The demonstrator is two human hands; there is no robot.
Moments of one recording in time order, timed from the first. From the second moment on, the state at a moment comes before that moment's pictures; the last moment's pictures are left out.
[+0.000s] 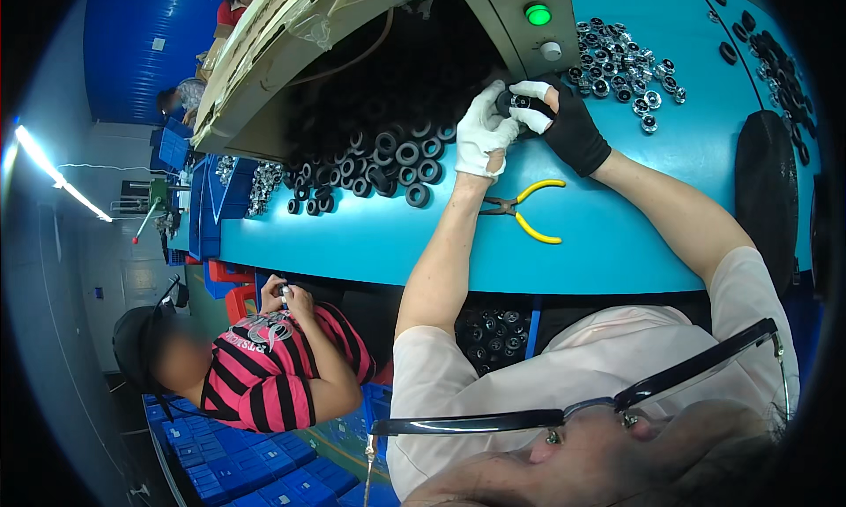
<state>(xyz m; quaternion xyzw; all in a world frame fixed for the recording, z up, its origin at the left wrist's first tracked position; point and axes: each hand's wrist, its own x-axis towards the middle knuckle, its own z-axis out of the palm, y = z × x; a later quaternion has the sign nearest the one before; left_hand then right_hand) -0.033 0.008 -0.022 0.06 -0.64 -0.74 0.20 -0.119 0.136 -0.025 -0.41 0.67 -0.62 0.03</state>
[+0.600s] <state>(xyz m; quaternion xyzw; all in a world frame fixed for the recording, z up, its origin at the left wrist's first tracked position) -0.027 0.013 -0.002 0.10 -0.47 -0.86 0.15 -0.126 0.132 -0.031 -0.47 0.67 -0.57 0.03</state>
